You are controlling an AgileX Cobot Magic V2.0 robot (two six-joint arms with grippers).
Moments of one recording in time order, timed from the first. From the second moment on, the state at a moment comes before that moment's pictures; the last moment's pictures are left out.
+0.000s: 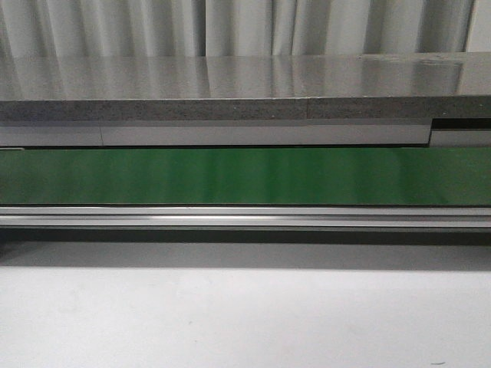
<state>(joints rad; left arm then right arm) 0.12 1.50 -1.05 0.22 0.39 0.09 0.10 0.25 -0.27 0.50 0.19 -0.67</state>
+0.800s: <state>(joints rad) -0.22 0.80 -0.68 0.00 0.43 0.09 0.10 0.25 -0.27 0.50 0.19 -0.67</state>
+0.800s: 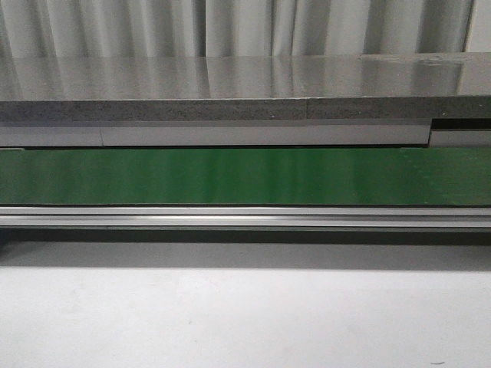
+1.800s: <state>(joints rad) -0.22 0.55 -0.49 -0.02 0.43 0.09 0.10 0.25 -0.27 0.50 0.19 -0.67</state>
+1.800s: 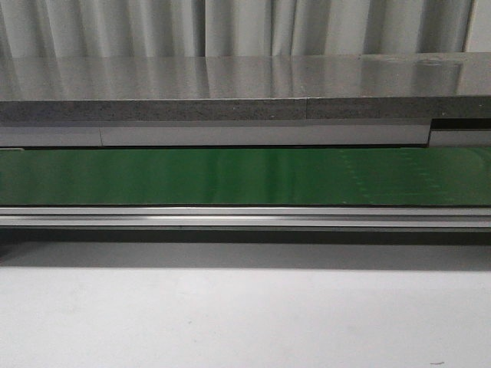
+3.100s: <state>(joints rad) -0.22 0.27 -0.11 0.05 0.05 -0.04 0.10 0.25 -0.27 0.50 0.19 -0.67</state>
